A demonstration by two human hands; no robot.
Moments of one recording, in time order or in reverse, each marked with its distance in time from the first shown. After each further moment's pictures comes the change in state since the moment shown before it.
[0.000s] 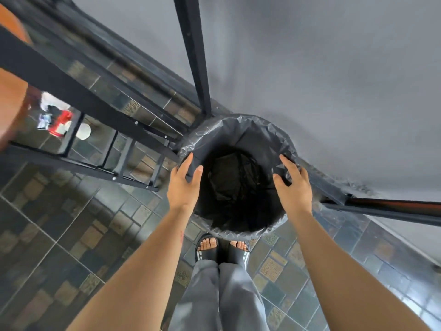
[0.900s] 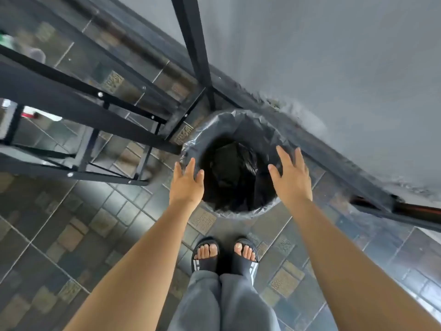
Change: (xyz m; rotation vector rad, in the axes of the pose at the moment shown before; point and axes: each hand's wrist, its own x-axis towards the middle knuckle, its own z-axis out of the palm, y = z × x) left_hand 0.105 -0.088 0.104 0.330 -0.199 -0.095; right_hand 0.129 0.097 0.111 -0.449 -0.158 -0.106
